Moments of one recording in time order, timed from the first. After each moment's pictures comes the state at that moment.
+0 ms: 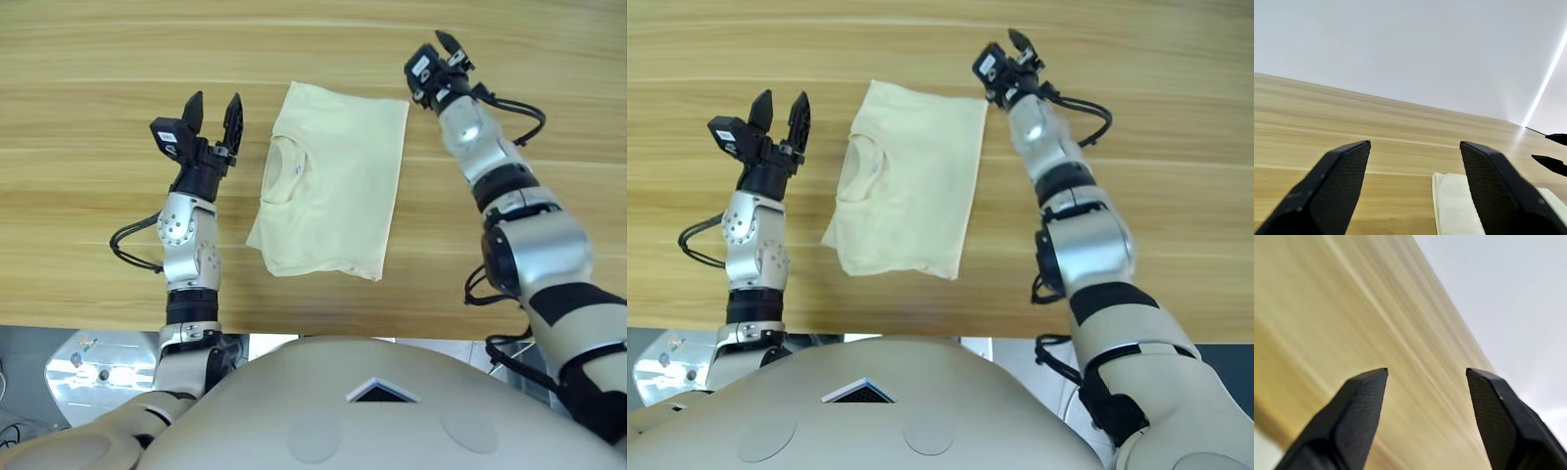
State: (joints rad) left arm -0.03 0.10 0.12 0.20 -0.34 -0.22 -0.39; right arm -0.83 -0.24 0.20 1.28 -0.49 -0.28 -0.12
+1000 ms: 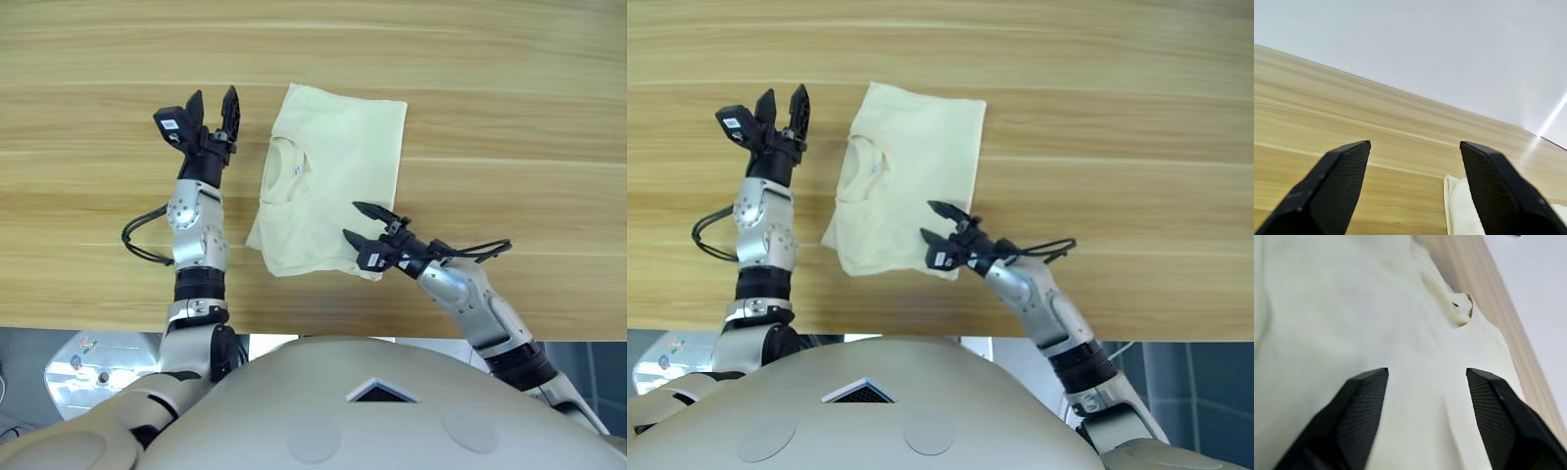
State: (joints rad) left arm -0.16 0.07 0.17 0.40 -0.36 -0.22 -0.34; right arm 0.23 -0.50 0.44 -0.16 -0.59 -0.24 0.35
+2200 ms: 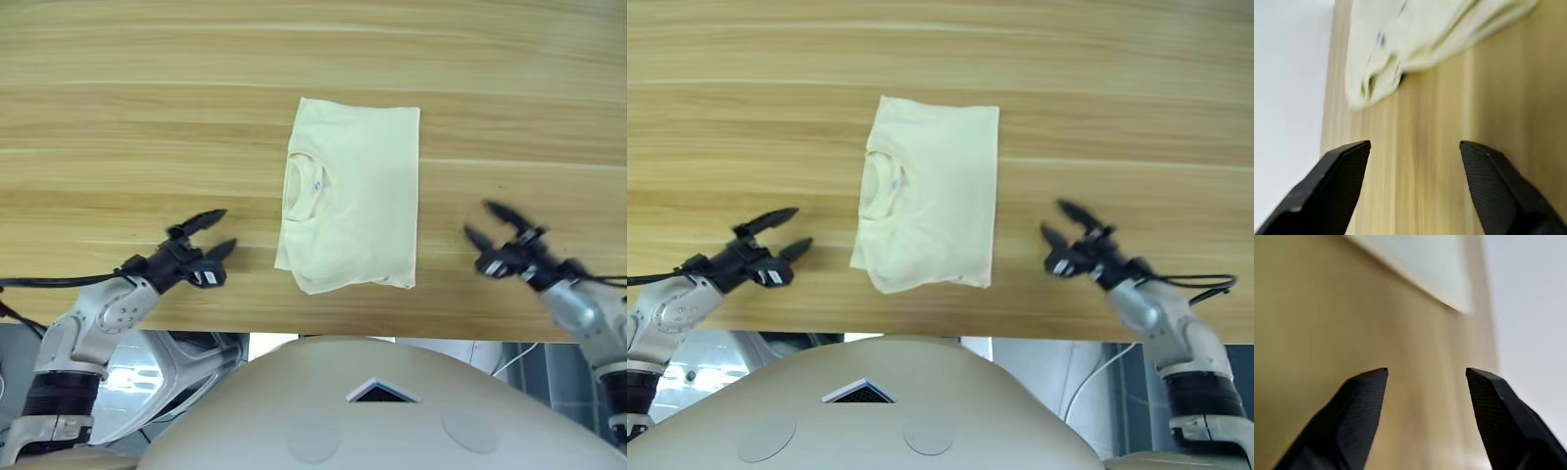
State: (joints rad) left arm 0.41 0.80 -0.06 -0.06 0.64 -0.72 -0.39; right arm 0.48 -0.84 0.05 0.09 -0.63 -0.71 0.09
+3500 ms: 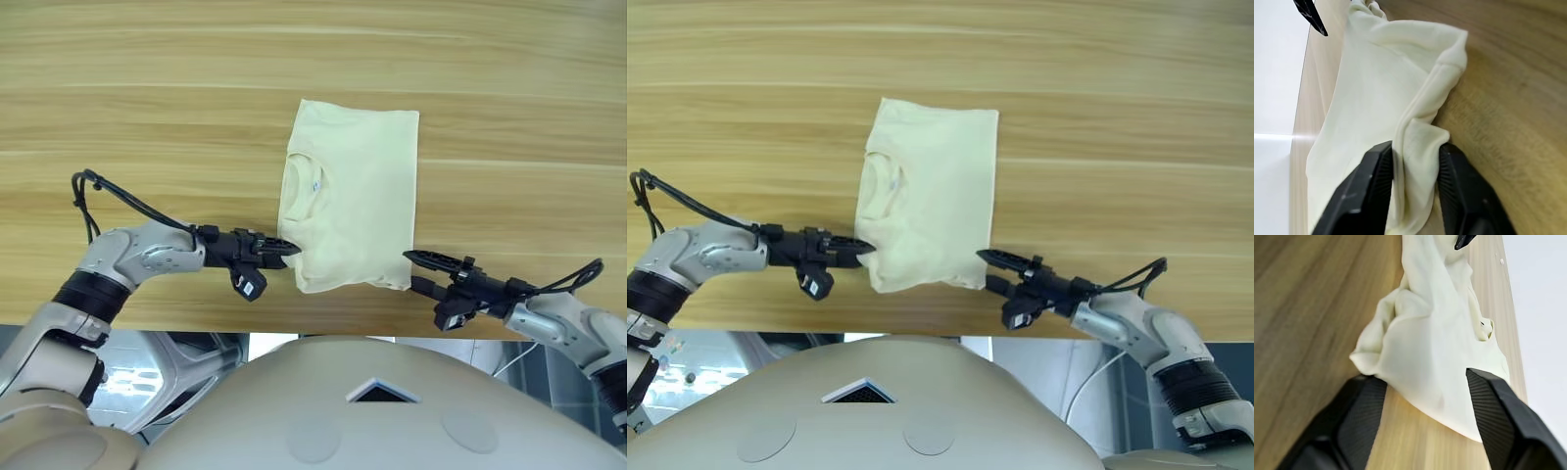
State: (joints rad) left arm -0.14 0.82 -0.58 0.25 0.58 -1.04 -0.55; right arm 0.36 -0.95 0.33 0.03 -0.66 -0.88 0.14
